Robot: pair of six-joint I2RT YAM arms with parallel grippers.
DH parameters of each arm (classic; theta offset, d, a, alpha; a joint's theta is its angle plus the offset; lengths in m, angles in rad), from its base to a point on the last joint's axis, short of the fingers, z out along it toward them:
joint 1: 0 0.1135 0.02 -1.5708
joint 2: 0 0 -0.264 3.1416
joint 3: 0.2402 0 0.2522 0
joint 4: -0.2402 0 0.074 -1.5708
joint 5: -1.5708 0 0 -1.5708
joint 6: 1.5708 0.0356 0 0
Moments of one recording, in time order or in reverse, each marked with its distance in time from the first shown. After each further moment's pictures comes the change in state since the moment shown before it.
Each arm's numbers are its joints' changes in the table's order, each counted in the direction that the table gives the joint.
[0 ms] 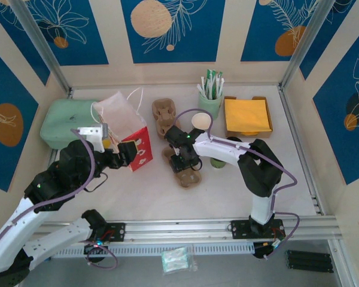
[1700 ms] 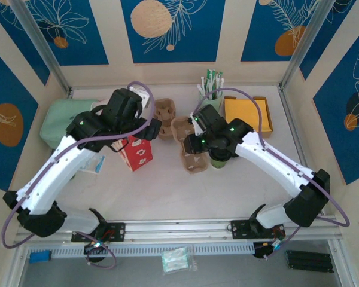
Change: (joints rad) left arm 0.024 0.654 0.636 -0.343 0.048 0.372; right arm -0.106 -0.455 0.029 -0.077 0.087 0.052
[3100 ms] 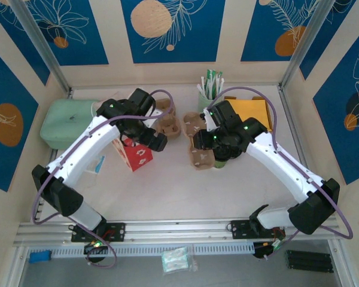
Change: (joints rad) left arm 0.132 0.206 -0.061 -0.139 -0.391 0.097; right arm -0.129 -0.067 -0.041 0.000 0.091 -0.013
